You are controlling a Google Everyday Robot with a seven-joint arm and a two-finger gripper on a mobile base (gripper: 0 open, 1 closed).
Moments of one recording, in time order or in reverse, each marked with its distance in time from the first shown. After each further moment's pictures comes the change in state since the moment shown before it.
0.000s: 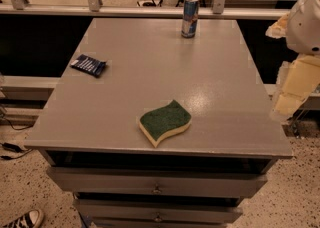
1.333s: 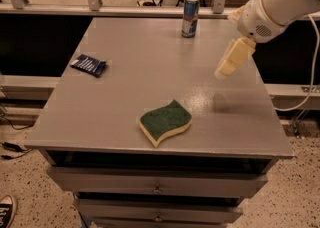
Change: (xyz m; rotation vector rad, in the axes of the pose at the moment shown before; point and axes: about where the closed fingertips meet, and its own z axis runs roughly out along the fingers) arm -0.056 -0.131 0.094 0.093 -0.307 0.057
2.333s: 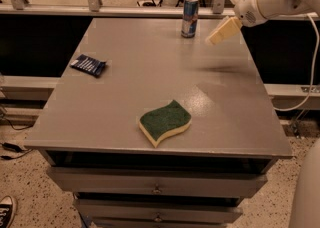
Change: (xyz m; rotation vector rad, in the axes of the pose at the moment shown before) arm -0.005 -0.146 0.060 0.170 -0.289 0.143
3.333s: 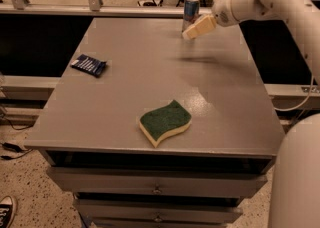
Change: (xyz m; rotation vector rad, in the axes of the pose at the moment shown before) arm -0.029 -0.005 0.065 0.041 -0.083 0.116
